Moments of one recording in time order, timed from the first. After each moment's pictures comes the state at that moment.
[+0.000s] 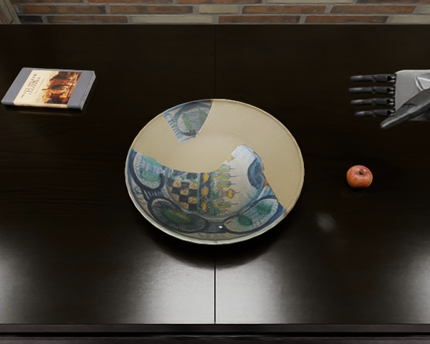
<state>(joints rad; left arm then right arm) -0.04 0.00 0.39 -0.17 -0.08 -0.03 0.05 1.04 -0.88 0.51 0.96 0.16 0.61 -0.61</state>
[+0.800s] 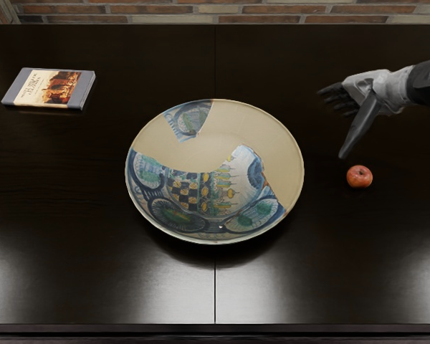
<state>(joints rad) -0.04 0.00 0.39 -0.17 -0.08 -0.03 0.05 1.52 -0.82 -0.05 1.38 -0.28 0.13 -0.61</state>
